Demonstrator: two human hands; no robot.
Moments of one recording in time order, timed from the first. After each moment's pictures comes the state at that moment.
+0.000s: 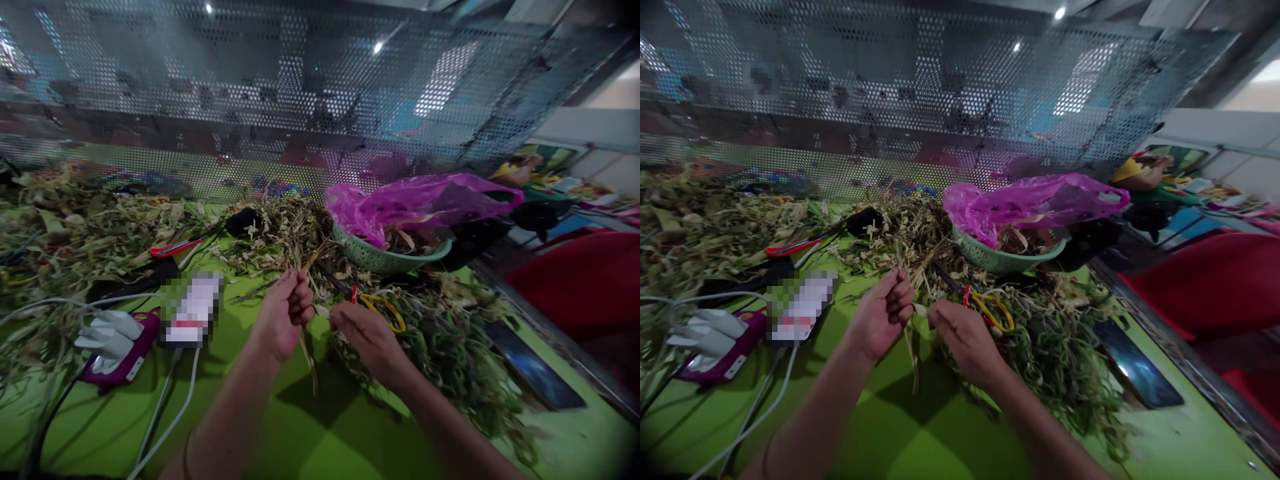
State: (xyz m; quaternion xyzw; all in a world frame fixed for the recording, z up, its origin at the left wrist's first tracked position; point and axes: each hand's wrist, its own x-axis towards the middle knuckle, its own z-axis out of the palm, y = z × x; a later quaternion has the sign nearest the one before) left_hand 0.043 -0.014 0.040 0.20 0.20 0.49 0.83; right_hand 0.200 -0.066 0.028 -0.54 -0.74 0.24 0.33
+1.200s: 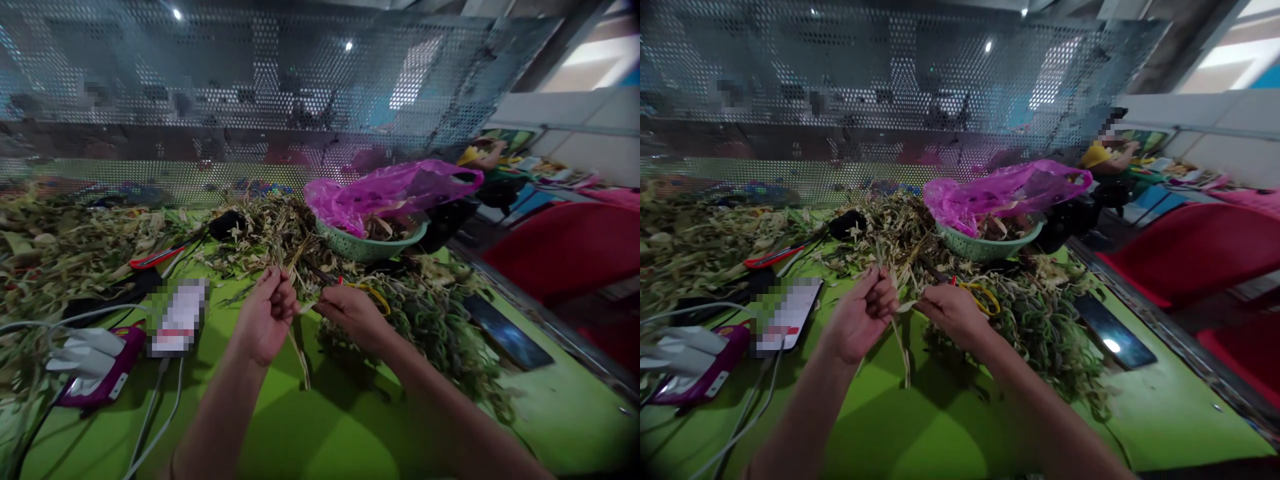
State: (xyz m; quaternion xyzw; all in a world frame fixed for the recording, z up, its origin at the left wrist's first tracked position) left_hand 0.041 -0.023 0.050 0.20 0.23 0.49 0.81; right_hand 0.218 -0.048 0.022 -0.53 -0.80 0.12 0.25
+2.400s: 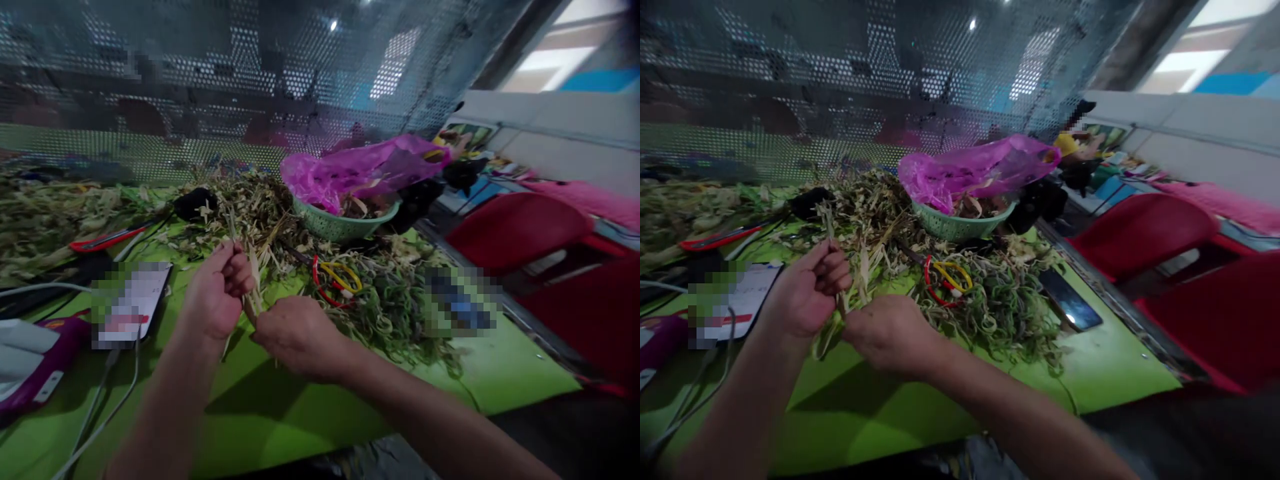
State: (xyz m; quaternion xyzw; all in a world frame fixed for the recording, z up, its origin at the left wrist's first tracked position) left_hand 0.032 -0.014 0.050 0.23 0.29 0.53 0.76; right_hand 0.184 -0.074 0.014 -0.41 -0.89 0.00 0.18
